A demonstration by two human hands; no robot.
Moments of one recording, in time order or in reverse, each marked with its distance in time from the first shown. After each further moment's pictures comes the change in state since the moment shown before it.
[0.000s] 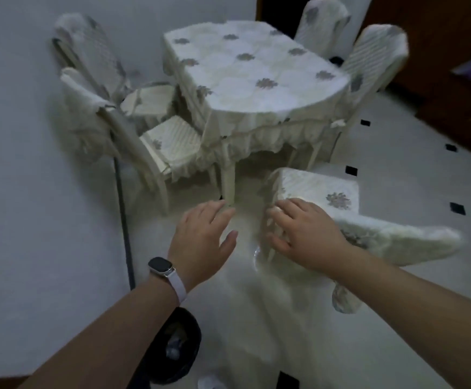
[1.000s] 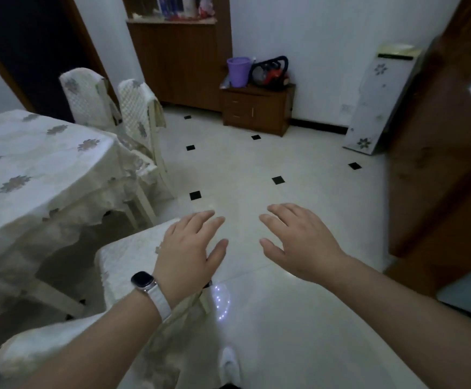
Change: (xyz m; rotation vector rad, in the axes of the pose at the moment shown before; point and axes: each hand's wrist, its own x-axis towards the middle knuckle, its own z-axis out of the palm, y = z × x) left_hand 0.221 0.516 0.166 -0.228 -0.024 0.643; right_hand -0.378 0.393 -0.121 -0.158 0.260 0.679
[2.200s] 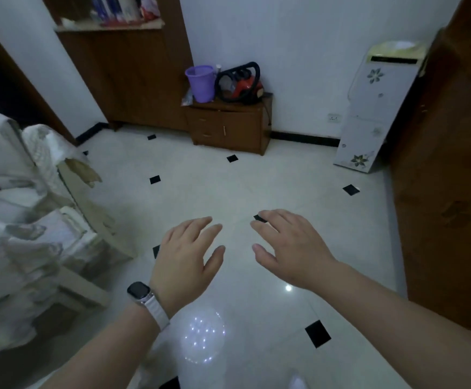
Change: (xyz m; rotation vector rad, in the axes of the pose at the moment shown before) left_hand 0.494 -0.089 0.279 0.016 -0.057 0.060; right_hand 0.344 0.407 0.160 0.071 0.072 0.069
